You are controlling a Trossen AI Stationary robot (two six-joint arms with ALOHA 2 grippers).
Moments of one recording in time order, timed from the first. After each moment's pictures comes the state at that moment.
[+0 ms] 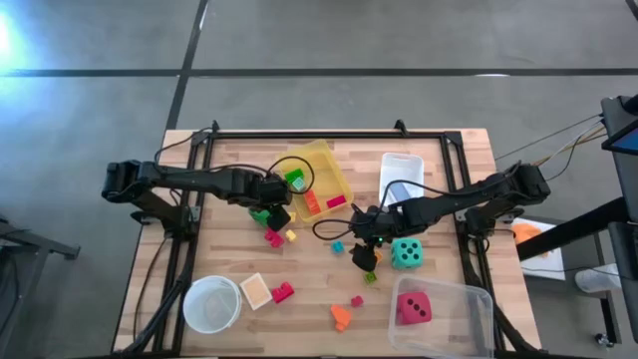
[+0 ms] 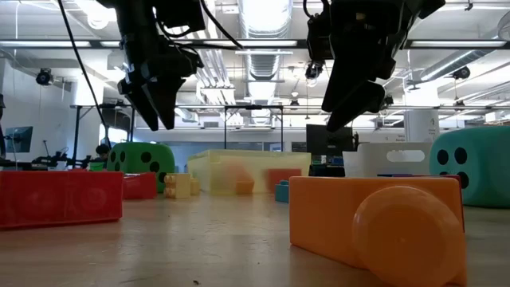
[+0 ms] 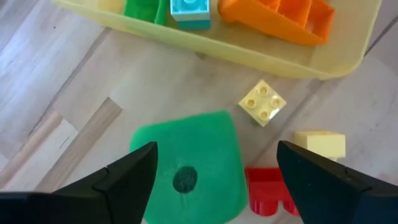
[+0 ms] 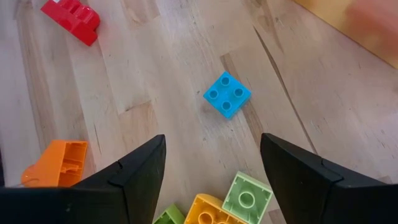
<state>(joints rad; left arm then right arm) 0.07 1.49 1.07 -0.94 -0.25 -0.60 0.18 1.56 1.01 -0.43 0.03 0.63</state>
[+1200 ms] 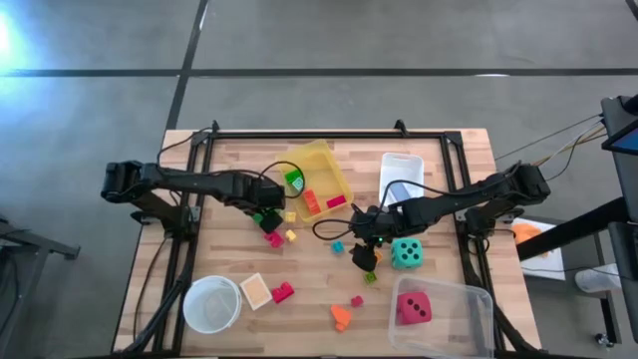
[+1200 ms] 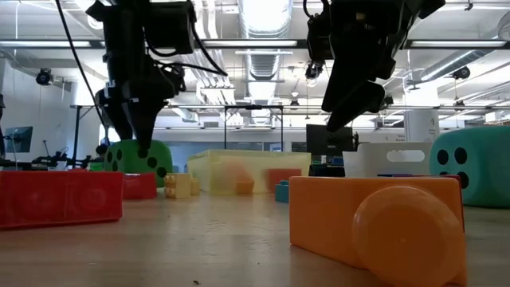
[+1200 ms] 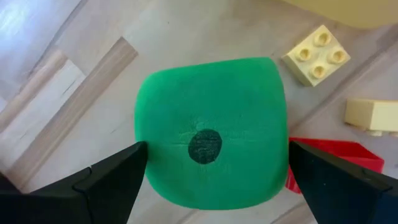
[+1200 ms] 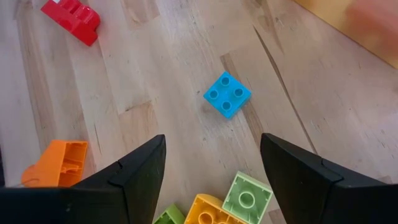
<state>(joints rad) 0.07 1.48 0.97 -0.98 -0.21 -0.71 0.18 1.56 1.01 -0.43 0.03 0.63</state>
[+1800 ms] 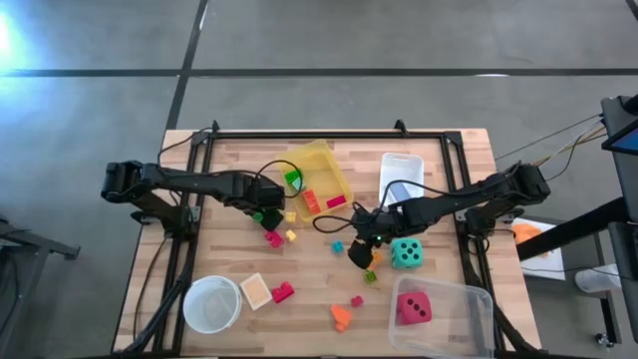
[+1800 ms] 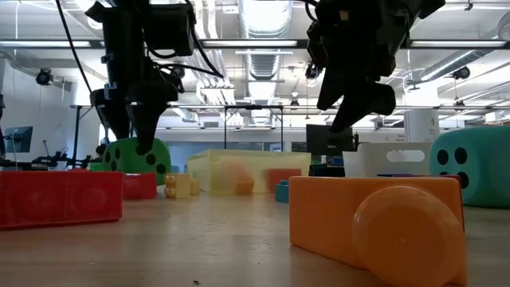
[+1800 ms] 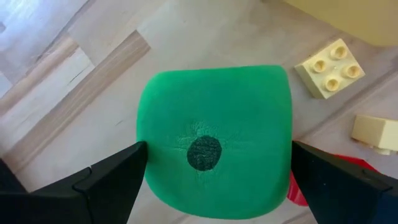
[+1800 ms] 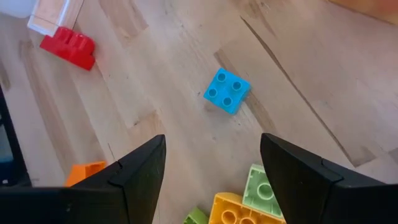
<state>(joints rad) 0.07 1.49 0.96 -0.98 -0.23 -0.81 0.18 1.56 1.01 -0.43 0.03 0.84</state>
